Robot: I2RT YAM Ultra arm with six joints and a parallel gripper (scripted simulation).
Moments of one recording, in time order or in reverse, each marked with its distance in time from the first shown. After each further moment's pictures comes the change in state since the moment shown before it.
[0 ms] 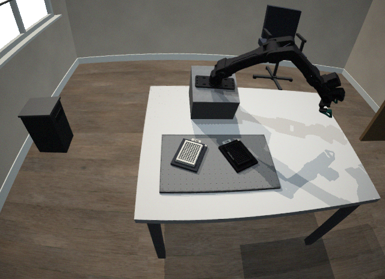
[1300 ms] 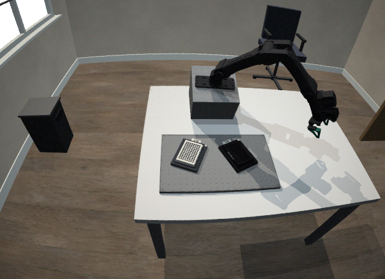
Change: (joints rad) arm -0.232 -0.120 -0.158 -0.110 0.001 -0.100
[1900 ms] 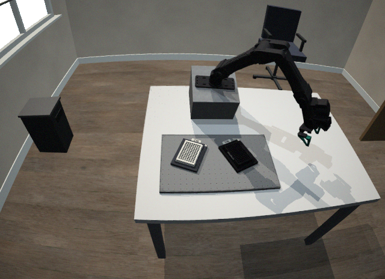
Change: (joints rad) arm -0.123 -0.082 -0.126 -0.024 -0.018 -0.066
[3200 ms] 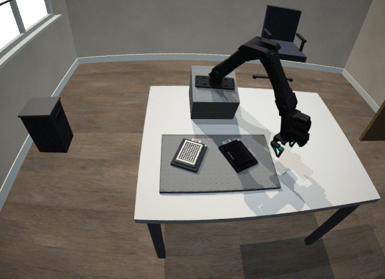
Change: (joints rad) arm -0.275 -0.146 -0.207 -0.124 -0.014 -0.133
